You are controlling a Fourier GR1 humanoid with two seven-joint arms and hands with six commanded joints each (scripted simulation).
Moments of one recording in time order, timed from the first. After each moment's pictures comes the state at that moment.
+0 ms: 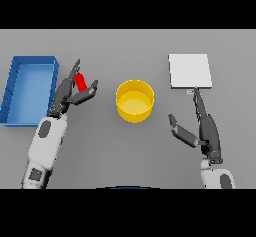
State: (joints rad) left arm -0.42 0.06 0.01 -1.03 -0.18 0.02 -0.08; right arm 0.15 -0.03 0.15 -1.74 0.26 -0.06 -0.08
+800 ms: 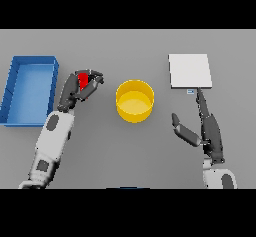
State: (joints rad) left arm -0.51 0.02 0.05 -0.89 -0.17 0.05 -0.19; right arm 0.15 -0.04 0.13 -1.74 0.26 -0.07 -0.07
